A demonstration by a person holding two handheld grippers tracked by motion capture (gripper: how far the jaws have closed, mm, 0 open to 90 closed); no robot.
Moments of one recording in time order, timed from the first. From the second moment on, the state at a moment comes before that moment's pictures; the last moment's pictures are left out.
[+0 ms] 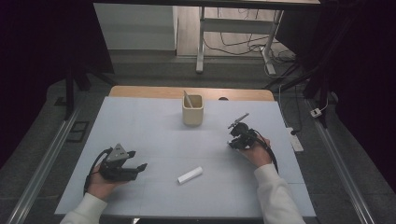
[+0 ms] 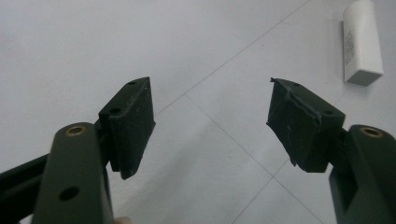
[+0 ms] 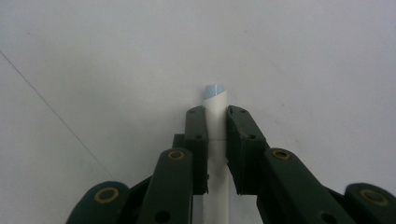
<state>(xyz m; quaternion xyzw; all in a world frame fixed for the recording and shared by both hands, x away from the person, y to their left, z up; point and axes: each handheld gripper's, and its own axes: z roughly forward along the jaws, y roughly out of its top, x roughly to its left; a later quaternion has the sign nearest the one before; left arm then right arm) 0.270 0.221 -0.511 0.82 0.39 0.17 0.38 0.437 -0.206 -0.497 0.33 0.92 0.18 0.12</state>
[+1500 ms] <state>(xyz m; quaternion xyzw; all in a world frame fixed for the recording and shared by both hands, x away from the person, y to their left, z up) 0.272 0.224 -0.512 0.82 0.39 0.16 0.38 0.403 -0.226 -0.411 0.32 0.82 0.45 0.13</state>
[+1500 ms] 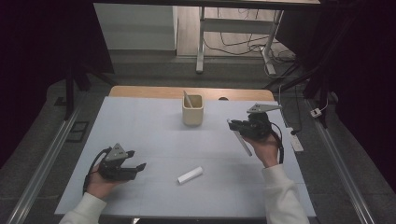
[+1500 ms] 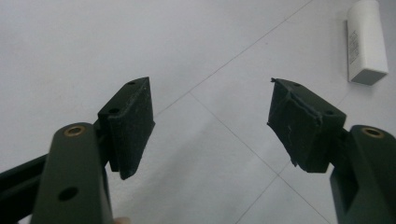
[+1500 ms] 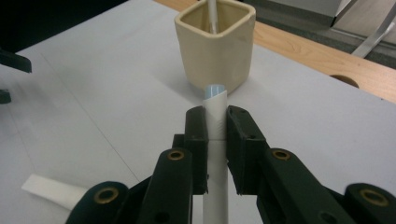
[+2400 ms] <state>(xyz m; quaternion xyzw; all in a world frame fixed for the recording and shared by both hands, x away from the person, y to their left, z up) 0.272 0.224 -0.514 0.82 0.39 0.16 0.38 0.384 -0.232 -0.391 0.30 0.76 0.55 0.20</state>
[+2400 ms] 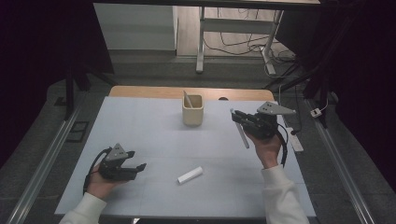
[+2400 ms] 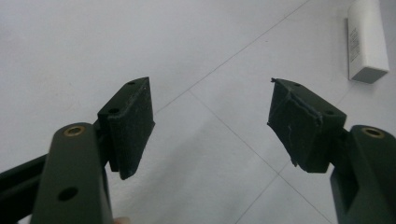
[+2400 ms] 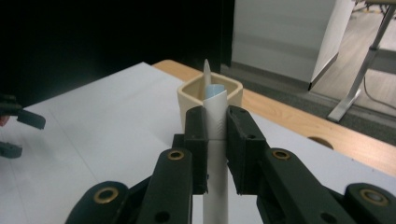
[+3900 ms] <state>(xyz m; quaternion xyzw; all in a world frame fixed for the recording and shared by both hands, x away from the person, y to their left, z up) 0.274 0.224 -0.515 0.82 0.39 0.15 0.39 0.440 -0.169 -0.363 0.31 0.72 0.58 0.22</state>
